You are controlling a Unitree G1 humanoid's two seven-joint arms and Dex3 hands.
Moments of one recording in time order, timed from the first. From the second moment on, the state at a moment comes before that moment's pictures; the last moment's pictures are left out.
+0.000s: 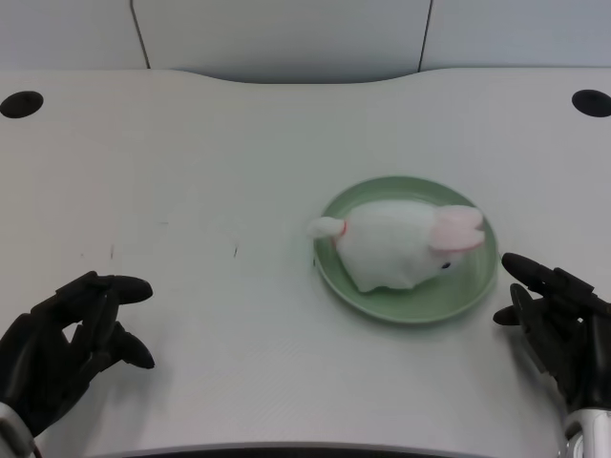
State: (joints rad) left arm -0.03 0.22 0.22 0.22 -0.44 0.17 -0.45; right arm -0.36 0.02 -0.21 1.20 -0.02 -0.97 -0.10
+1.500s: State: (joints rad) left arm -0.07 0.13 0.26 0.38 -0.44 0.13 -0.49; right arm -0.40 -0.01 -0.22 1.25 0.02 -0.91 -0.04
